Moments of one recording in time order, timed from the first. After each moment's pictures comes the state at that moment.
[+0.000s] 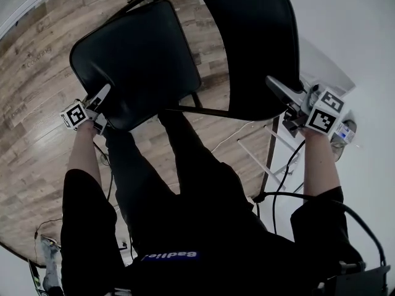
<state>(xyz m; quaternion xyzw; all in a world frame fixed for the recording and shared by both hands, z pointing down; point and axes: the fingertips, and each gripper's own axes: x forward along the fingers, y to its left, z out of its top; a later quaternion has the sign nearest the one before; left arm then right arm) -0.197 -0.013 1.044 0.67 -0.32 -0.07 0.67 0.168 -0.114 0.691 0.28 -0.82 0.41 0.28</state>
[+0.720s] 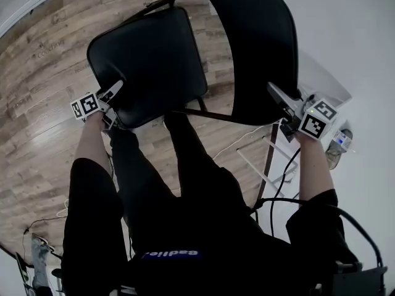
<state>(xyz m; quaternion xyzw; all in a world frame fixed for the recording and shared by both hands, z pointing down) -0.211 -0.003 1.059 0.63 -0.34 -0.04 0.69 0.152 -0.103 0.693 0.32 -0.81 0.37 0.32</state>
